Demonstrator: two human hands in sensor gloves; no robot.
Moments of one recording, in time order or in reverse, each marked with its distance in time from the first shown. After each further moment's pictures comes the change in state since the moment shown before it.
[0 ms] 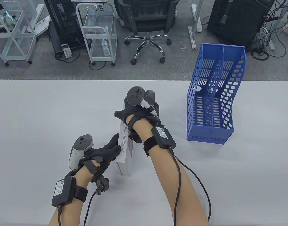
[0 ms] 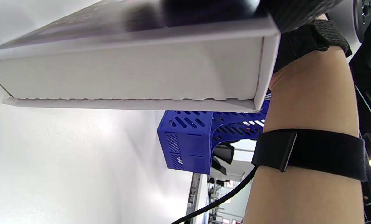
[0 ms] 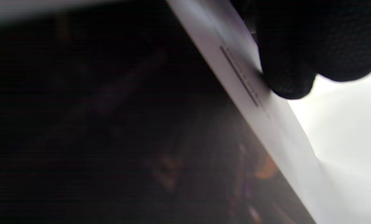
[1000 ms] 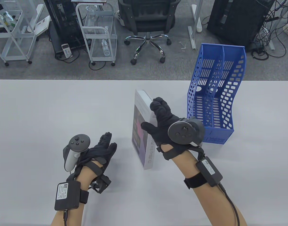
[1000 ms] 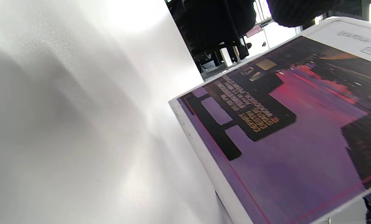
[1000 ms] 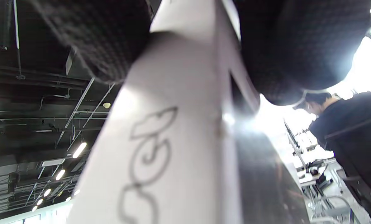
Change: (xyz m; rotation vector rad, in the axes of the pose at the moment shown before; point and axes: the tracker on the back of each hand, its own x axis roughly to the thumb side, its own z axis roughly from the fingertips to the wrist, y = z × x) left_hand 0.009 0.013 0.015 0.312 0.119 -0.334; right_hand -0.025 -0.080 0.198 -0.673 -0.580 0.042
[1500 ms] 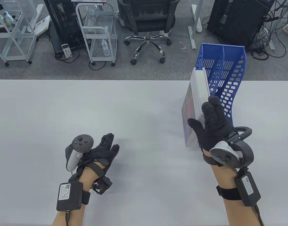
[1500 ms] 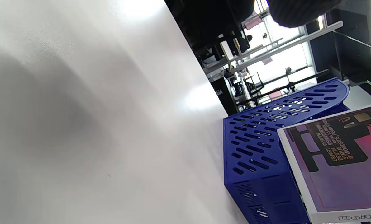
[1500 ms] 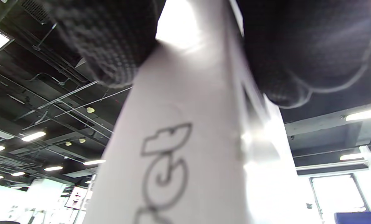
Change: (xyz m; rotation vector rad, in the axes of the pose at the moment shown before) left_hand 0.003 -0.004 0.001 -0.009 0.006 -0.050; right_hand -0.019 -0.107 0.047 -0.309 -0.130 0.485
